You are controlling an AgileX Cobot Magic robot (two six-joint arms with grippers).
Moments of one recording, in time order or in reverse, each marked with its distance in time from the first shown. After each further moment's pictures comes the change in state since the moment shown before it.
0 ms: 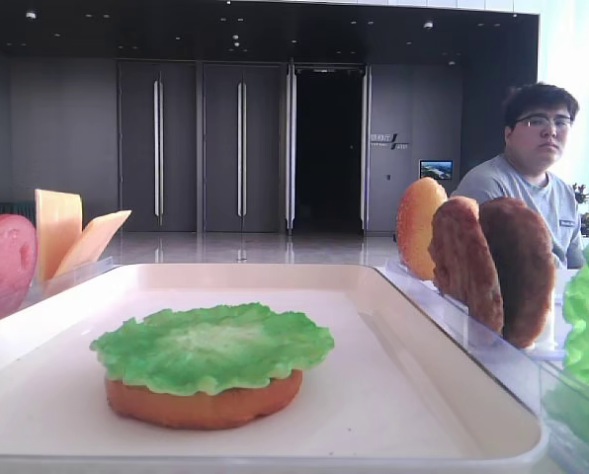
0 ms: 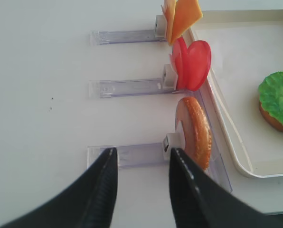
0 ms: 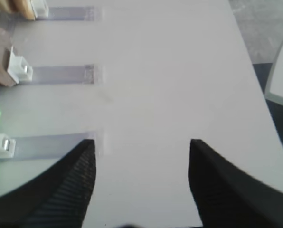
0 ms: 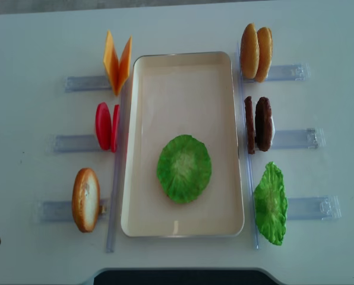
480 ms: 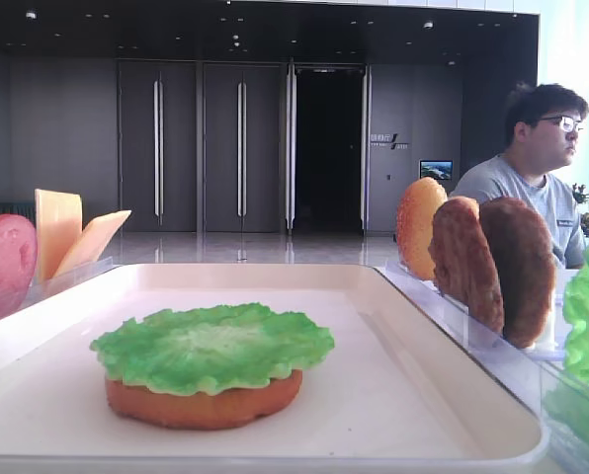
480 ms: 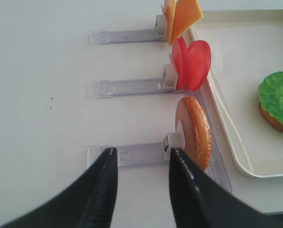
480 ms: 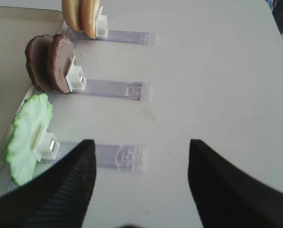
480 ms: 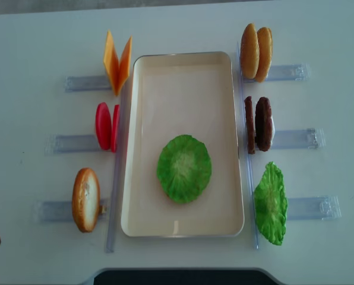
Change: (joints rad) left arm 0.000 0.000 0.000 0.000 0.000 0.000; right arm 0.000 -0.220 0.119 0.163 -0.073 -0.146
